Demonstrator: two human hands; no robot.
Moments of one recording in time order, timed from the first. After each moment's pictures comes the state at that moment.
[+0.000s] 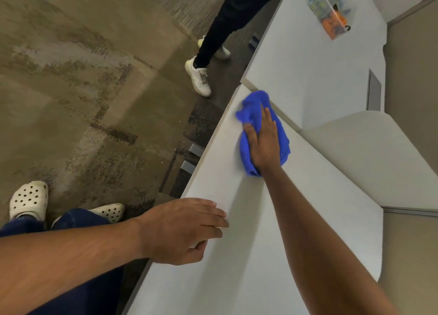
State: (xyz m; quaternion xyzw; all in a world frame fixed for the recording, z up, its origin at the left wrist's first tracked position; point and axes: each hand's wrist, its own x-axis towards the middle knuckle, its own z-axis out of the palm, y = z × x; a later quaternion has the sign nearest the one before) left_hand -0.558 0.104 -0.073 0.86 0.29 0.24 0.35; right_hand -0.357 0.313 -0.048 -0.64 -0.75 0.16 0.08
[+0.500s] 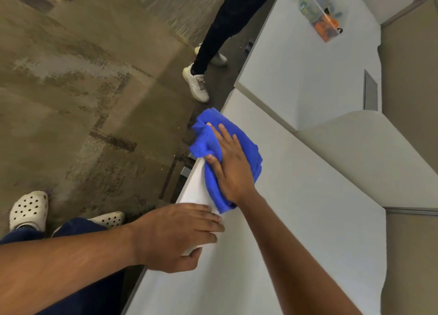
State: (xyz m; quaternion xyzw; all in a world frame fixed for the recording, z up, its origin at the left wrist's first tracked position) left_hand -0.556 0.104 -0.070 0.86 0.29 0.21 0.35; right_hand -0.389 0.243 -0.051 -0.47 -0.86 0.20 0.07
